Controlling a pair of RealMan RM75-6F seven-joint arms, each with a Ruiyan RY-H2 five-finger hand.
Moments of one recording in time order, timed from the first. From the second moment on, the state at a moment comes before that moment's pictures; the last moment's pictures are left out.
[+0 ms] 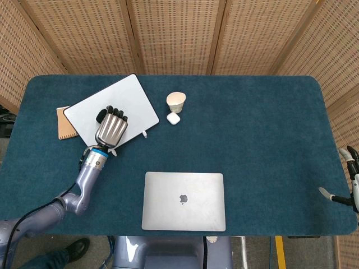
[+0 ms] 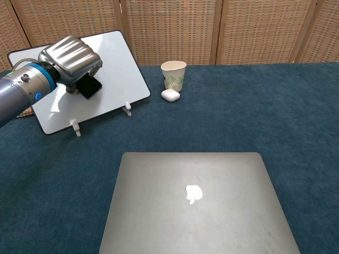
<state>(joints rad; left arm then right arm) -0.82 -1.77 -0.27 -0.90 1.31 1.02 0.89 0.10 -1.08 0.14 -1.44 -1.41 1.40 0.40</state>
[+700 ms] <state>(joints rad) -0.87 -1.88 -0.24 -0.72 1.28 1.03 0.99 0.10 -1.07 0.14 -1.43 -1.40 1.39 0.42</state>
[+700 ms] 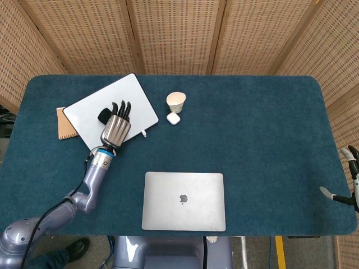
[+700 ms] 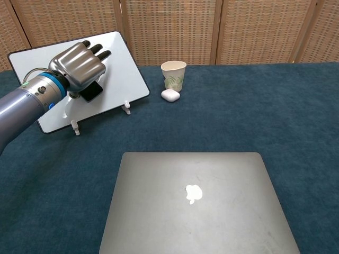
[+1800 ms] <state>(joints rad) -0.68 -1.42 -0.19 -1.49 1.35 1.27 0.77 0.09 -1.07 0.13 -1.46 -1.43 1.43 0.37</state>
